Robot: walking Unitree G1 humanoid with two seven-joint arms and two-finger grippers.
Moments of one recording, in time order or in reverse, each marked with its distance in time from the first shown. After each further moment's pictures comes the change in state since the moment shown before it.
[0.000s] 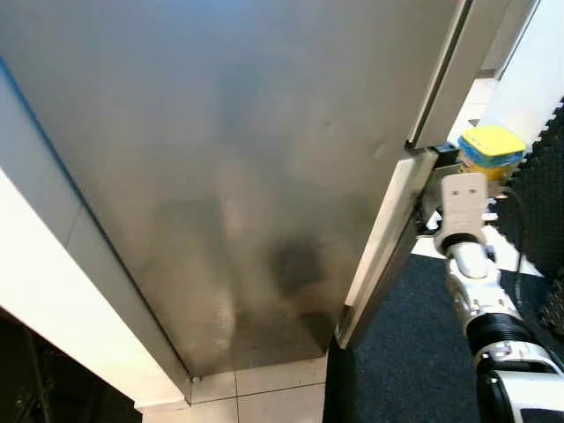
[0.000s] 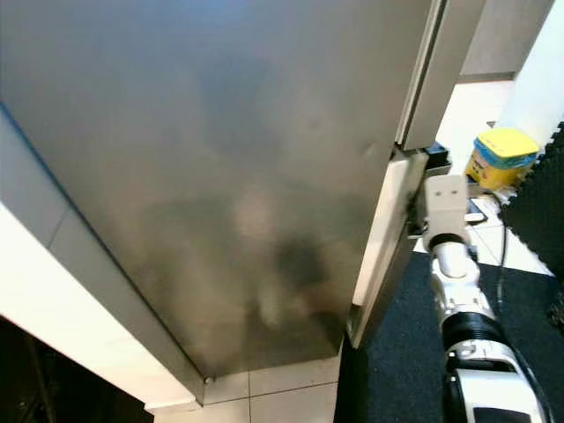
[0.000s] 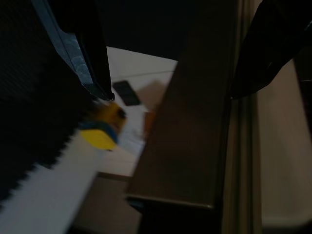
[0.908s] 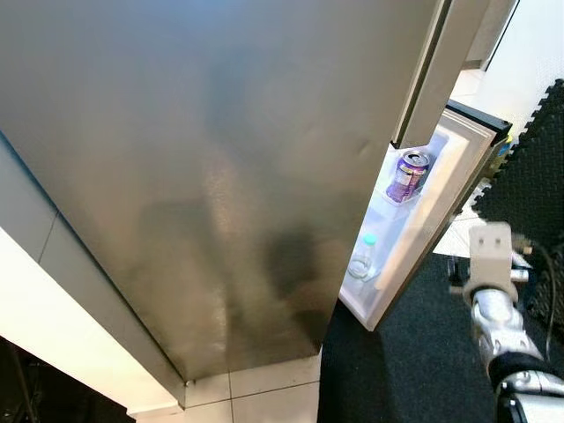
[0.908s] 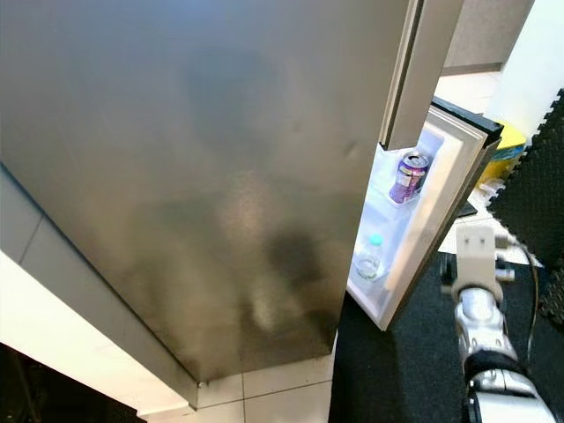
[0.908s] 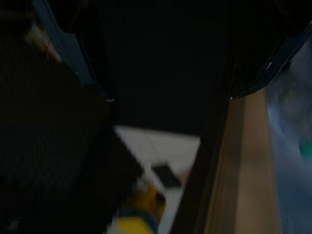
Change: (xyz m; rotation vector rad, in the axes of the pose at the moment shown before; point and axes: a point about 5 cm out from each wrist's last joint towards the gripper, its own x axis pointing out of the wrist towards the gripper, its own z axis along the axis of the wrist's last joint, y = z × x) left arm 0.001 0.000 0.003 0.001 -0.005 0.004; right arm -0.053 -0.025 -0.102 -0.095 0.407 -0.098
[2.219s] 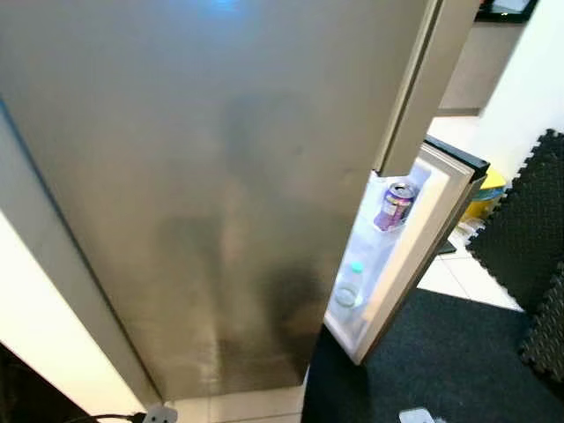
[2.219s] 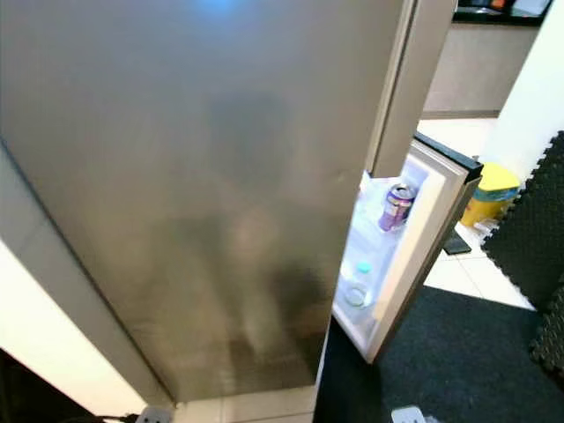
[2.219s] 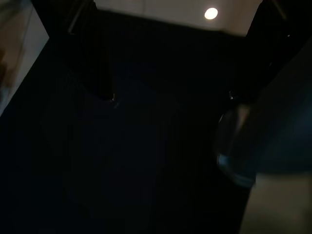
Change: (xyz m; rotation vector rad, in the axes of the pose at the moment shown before) left arm 0.002 0.004 0.023 -0.003 -0.032 0.029; right arm -0.135 0.051 -0.193 -0.240 0.742 0.482
